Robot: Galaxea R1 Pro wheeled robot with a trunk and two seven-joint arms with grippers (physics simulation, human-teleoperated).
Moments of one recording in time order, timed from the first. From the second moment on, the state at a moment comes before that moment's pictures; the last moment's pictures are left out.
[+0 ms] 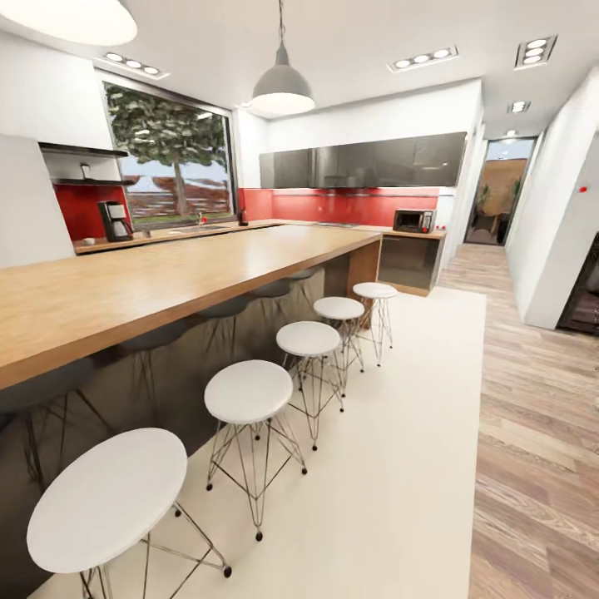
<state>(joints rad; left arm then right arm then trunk) 0.00 0.00 0.00 -0.02 0.01 -0.17 0.00 -0.02 0.02 0.00 -0.08 0.00 -0.09 0.00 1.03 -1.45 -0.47</state>
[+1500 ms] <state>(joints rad) 0.00 -0.01 0.00 -0.02 0.00 -0.16 -0.01 -0.02 0.02 0.00 -0.08 0.00 -0.09 0.00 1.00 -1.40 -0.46</state>
